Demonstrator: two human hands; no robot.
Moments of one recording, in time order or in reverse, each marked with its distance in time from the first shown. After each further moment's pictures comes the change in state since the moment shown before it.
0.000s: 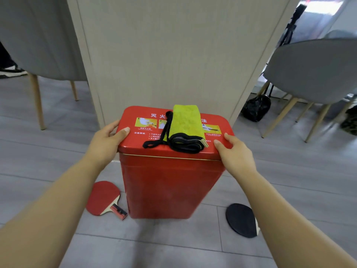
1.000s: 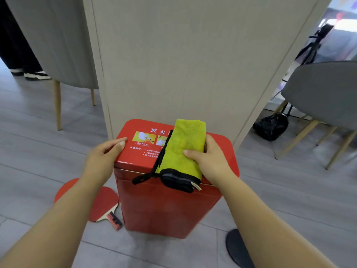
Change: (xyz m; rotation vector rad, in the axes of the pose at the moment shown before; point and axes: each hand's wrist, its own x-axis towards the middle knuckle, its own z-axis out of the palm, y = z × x) left_hand -0.007 -0.008 0.013 0.066 0.212 0.066; right_hand 0.029 -0.048 0.017 0.618 -0.407 -0.248
